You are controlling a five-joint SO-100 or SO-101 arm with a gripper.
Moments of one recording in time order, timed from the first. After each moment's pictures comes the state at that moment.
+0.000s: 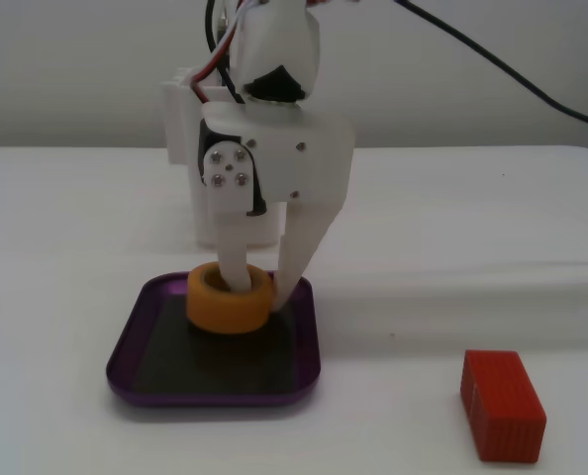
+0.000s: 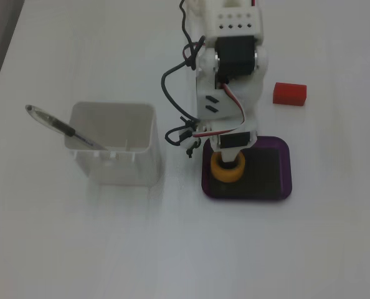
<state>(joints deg) -0.2 53.3 53.3 70.8 -13.5</state>
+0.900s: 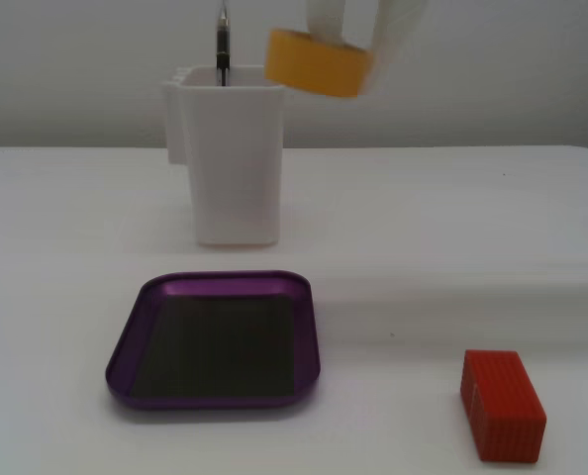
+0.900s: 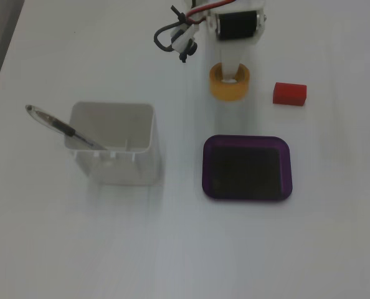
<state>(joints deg) -0.2 88.2 61.9 92.2 -13.5</state>
